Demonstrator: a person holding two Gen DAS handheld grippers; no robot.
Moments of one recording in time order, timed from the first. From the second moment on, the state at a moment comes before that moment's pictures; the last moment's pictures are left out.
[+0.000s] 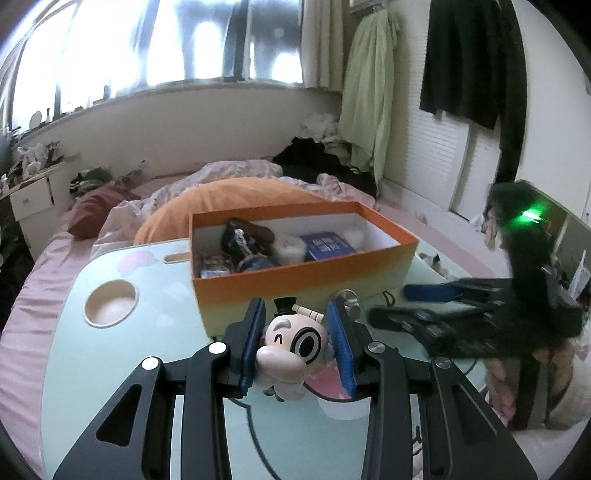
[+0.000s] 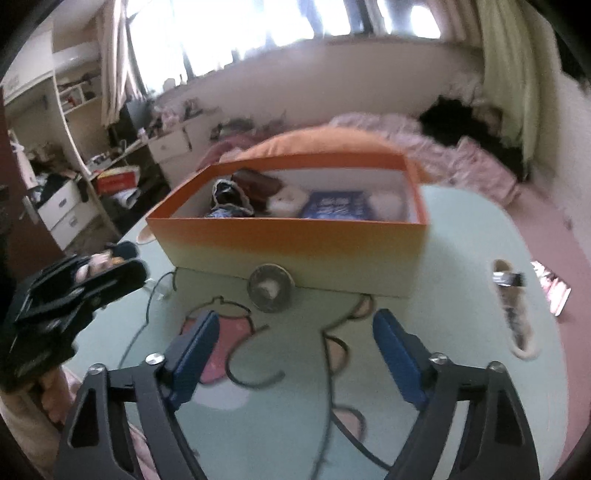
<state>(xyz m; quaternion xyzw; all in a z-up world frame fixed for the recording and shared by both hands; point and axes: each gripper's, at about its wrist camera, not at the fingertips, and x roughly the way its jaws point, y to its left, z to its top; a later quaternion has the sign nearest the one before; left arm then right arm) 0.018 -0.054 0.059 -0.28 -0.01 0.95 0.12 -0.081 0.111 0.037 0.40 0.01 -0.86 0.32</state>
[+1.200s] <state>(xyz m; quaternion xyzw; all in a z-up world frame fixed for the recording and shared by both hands) -0.074 -0.045 0.044 -0.31 0.01 0.95 0.00 -0.139 0.073 0.046 0.37 0.05 -0.88 0.27</state>
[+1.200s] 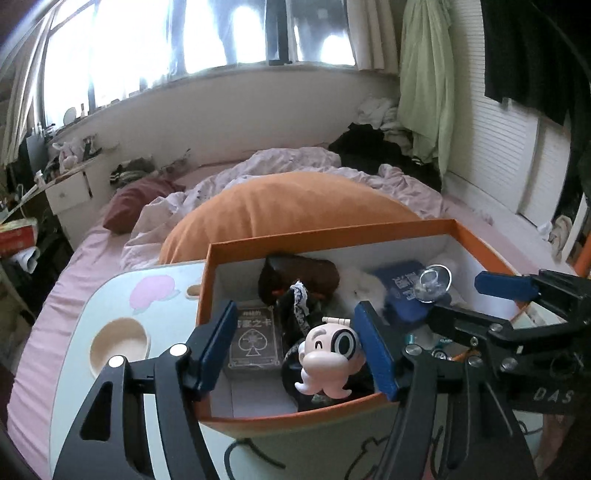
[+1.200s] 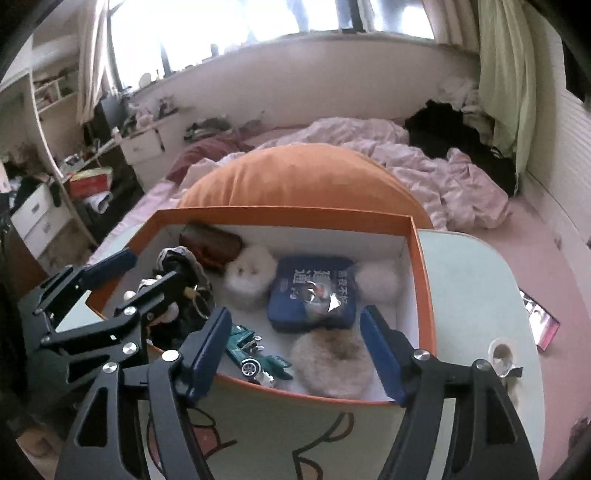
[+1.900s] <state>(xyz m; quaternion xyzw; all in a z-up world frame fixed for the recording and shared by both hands) 0.015 -0.034 0.041 -0.30 0.01 0.95 0.00 -0.040 0.126 0.062 0.30 0.02 -0.91 0.28</state>
